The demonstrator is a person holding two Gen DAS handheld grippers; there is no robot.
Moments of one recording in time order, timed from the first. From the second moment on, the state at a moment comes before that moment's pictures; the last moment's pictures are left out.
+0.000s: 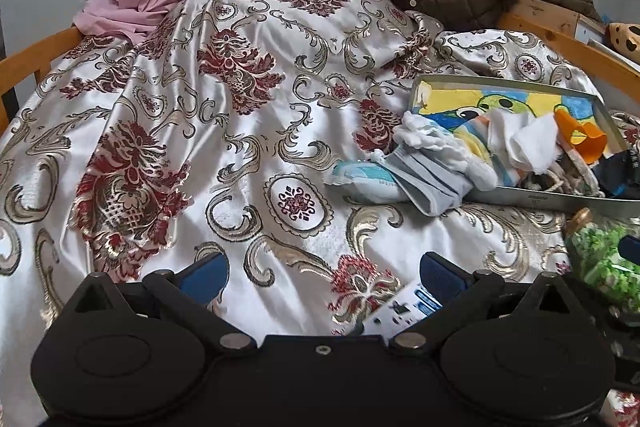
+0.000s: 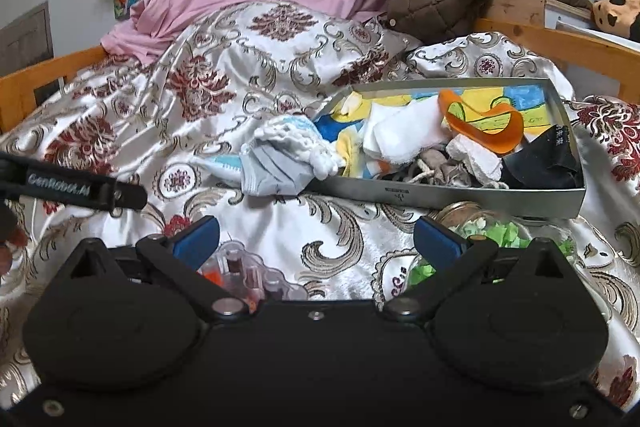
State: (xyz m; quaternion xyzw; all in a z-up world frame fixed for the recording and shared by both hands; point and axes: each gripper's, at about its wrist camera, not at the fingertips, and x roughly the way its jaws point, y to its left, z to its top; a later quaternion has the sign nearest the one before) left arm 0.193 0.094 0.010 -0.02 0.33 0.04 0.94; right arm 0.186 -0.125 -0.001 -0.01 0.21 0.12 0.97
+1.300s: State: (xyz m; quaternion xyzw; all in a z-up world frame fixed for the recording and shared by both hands) left arm 0.312 0.153 -0.030 -0.22 0.34 -0.07 0.91; right arm 0.278 0.003 -0.001 -0.32 0.21 0.18 0.91
